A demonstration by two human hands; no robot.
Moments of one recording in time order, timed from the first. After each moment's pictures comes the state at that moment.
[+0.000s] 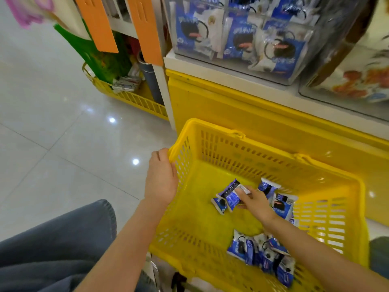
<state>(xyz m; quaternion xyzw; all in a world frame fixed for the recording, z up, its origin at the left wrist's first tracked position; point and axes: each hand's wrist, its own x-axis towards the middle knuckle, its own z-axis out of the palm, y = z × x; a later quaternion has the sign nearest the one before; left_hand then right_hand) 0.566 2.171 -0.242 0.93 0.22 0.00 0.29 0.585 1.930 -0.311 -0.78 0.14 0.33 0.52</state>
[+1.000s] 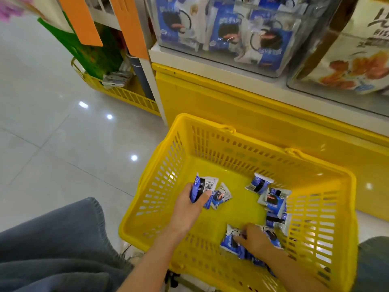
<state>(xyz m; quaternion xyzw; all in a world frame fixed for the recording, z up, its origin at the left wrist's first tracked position) 0.523 2.089 -0.256 0.71 0.28 -0.13 0.64 0.513 1.878 -0.364 -0.86 0.00 0.49 0.16</state>
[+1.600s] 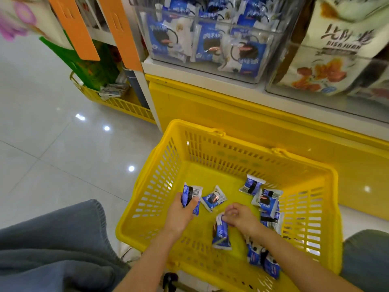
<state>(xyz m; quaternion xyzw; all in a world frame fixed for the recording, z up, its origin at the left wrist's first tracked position) 0.514 2.089 -0.273 0.71 0.34 -0.16 0.60 0.547 1.905 -0.325 -0.78 0.07 0.40 0.48</state>
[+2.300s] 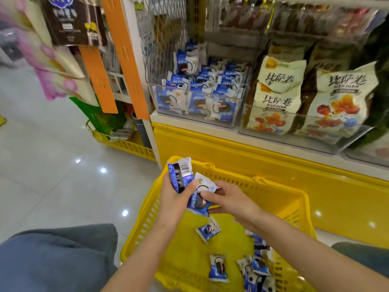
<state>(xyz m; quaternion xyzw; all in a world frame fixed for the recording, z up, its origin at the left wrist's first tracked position) 0.546 2.090 -0.149 0.69 0.20 0.09 0.69 0.573 1.950 -0.127 -0.69 -0.01 0.33 0.64</state>
